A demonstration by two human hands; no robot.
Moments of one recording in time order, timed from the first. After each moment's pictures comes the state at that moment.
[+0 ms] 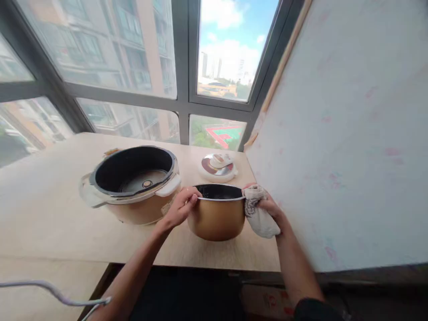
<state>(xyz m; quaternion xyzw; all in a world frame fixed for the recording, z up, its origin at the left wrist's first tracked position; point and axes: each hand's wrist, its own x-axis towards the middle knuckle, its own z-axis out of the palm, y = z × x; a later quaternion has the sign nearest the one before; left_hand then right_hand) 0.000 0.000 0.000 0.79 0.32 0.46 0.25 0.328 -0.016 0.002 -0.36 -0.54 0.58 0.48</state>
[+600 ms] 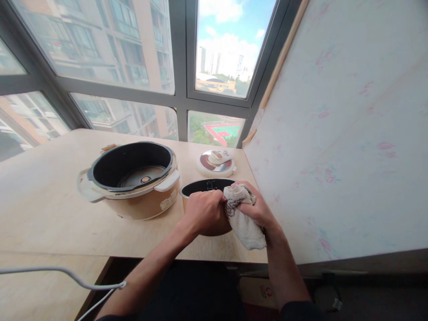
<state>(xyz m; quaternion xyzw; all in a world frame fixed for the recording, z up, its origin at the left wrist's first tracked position) 0.068 -0.041 0.046 0.85 0.47 0.23 0.00 0.267 -0.052 0.042 -0.42 -0.69 0.37 0.46</state>
